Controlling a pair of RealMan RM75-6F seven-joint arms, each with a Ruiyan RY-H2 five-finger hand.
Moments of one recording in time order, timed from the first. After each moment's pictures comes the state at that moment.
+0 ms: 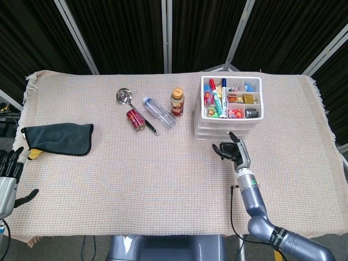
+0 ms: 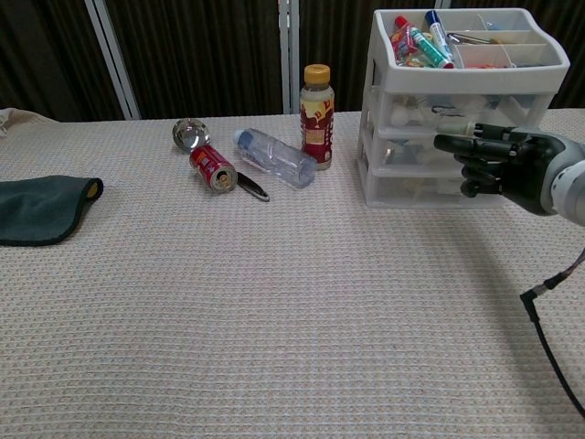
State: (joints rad) left arm -0.06 -1.15 -0.04 -1.63 1.57 1.58 0.16; right arm 0.46 -1.65 0.52 -1.56 -0.85 0.91 0.62
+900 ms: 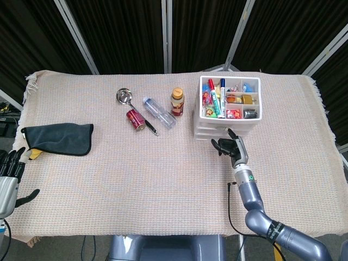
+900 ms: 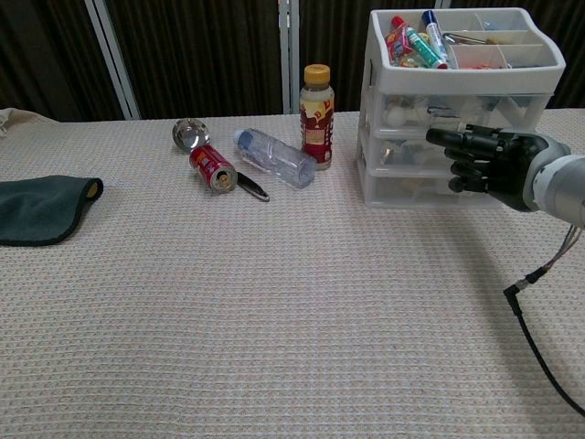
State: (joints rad) left arm -0.06 -1.15 -0.04 -1.62 1.57 1.56 0.15; right arm 0.49 -1.68 0.56 -1.49 -0.82 0.83 0.68
